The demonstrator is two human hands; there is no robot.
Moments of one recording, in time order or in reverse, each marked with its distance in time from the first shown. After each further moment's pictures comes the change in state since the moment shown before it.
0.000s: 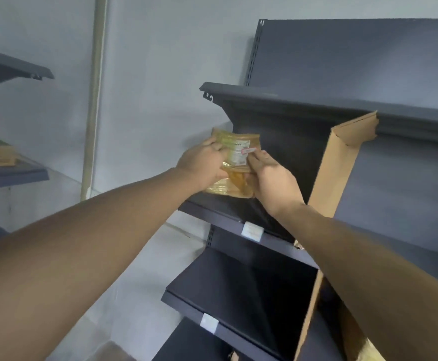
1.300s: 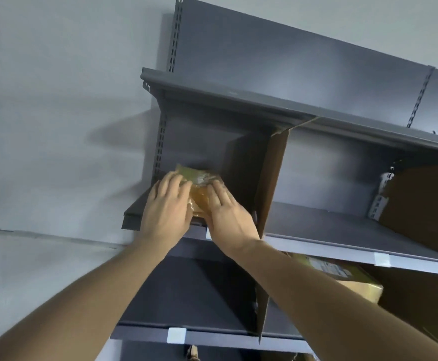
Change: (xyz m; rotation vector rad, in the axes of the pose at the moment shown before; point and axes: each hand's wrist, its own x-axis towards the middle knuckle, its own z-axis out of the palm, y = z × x) left_hand -0.028 0.008 0.109 -0.247 0.328 0.095; right_hand -0.049 -0.056 0.036 -0.222 -0.172 0.352
